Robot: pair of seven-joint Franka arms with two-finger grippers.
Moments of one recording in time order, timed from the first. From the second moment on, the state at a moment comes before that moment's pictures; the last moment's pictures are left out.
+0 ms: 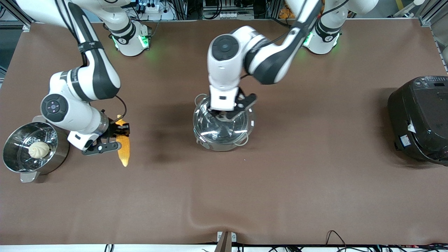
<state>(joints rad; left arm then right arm) -0.82 0.54 0.08 -1.28 -0.05 1.86 -1.40 0.10 0.29 0.12 -1.84 0.01 2.04 0.02</state>
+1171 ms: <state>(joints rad) -0.30 0.34 0.09 -1.86 -0.05 2.12 -0.35 0.67 0.48 0.12 -1.65 0.10 2.16 0.71</state>
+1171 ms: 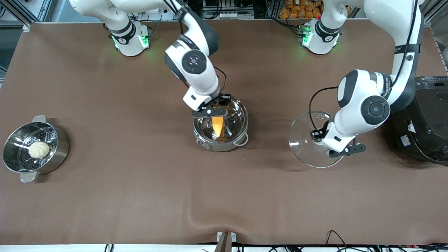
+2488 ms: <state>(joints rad) -0.22 0.29 0.08 -2.21 -0.05 2.43 -0.10 0.36 0.29 0.08 -1.54 0.10 1.87 0.54</state>
